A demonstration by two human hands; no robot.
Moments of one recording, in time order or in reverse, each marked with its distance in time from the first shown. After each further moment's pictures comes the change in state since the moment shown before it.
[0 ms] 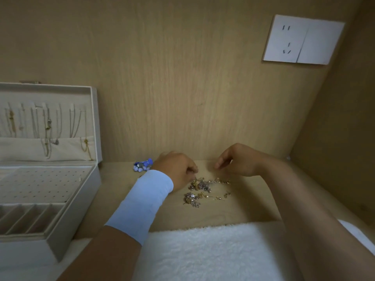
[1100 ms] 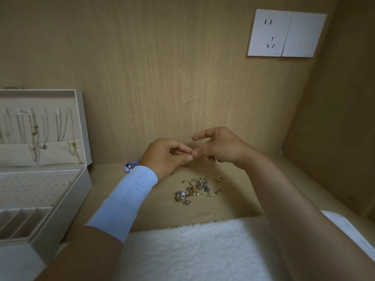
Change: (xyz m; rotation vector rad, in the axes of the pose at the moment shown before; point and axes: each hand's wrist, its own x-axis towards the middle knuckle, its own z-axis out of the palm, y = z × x) left_hand 0.000 0.010 -0.011 -0.772 0.227 -0.068; right_hand -0.005 -0.033 -0.002 0.519 0.145 -0.041
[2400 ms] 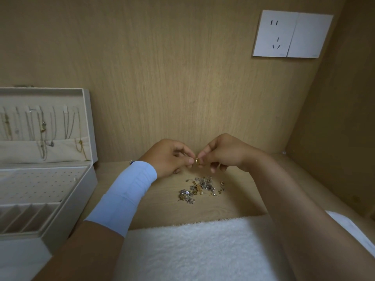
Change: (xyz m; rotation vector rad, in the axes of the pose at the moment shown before) left_hand -0.005 0.007 -0.015 0.084 -0.210 -0.046; right_hand -0.003 0.004 0.003 -0.098 -0.131 0.092
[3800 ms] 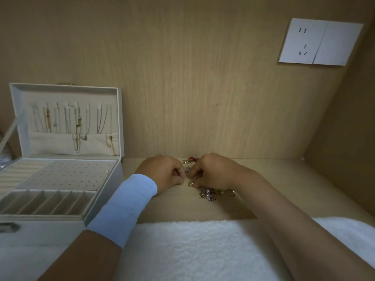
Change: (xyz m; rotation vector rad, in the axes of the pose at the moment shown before) left_hand -0.041 -0.045 -0.029 0.633 0.017 -0.072; right_hand 0.006 -0.023 0.074 -0.721 -0.087 -0.283
